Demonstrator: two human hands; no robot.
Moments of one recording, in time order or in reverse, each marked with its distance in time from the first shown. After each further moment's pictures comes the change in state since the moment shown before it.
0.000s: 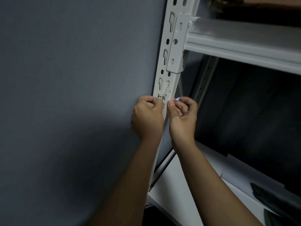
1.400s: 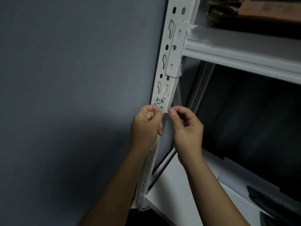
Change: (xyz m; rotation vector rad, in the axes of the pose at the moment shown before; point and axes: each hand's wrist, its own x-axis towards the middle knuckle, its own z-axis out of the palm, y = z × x) left_hand -0.015 -0.003 -0.027 -0.372 -0.378 -0.009; right_hand -0.020 -0.018 -0.018 -0.235 -0.068 -0.133
